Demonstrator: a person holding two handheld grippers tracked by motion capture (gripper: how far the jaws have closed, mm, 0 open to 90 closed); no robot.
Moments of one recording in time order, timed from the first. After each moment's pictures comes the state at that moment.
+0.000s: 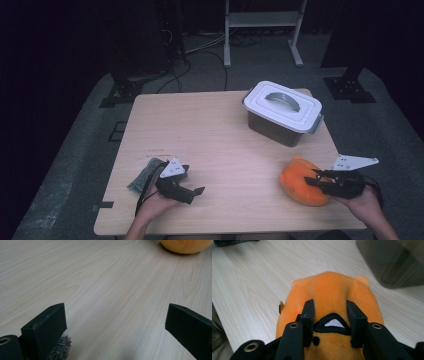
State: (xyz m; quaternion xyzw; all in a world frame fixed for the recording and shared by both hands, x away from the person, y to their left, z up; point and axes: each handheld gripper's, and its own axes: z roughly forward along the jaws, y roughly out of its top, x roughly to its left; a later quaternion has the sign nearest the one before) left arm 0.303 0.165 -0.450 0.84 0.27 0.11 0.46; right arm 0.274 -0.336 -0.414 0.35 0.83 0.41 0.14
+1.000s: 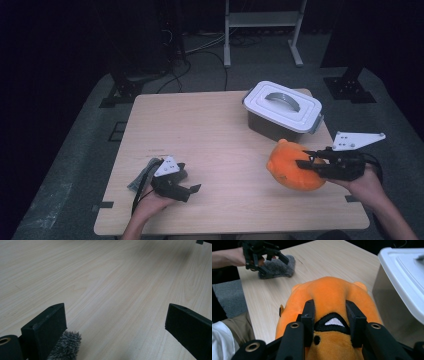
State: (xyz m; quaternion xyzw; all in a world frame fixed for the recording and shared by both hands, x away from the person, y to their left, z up) left arm 0.304 0.177 -0.445 0.83 0.28 0.12 0.46; right arm 0.283 -0.300 -0.329 0.26 0.83 0.47 0.12
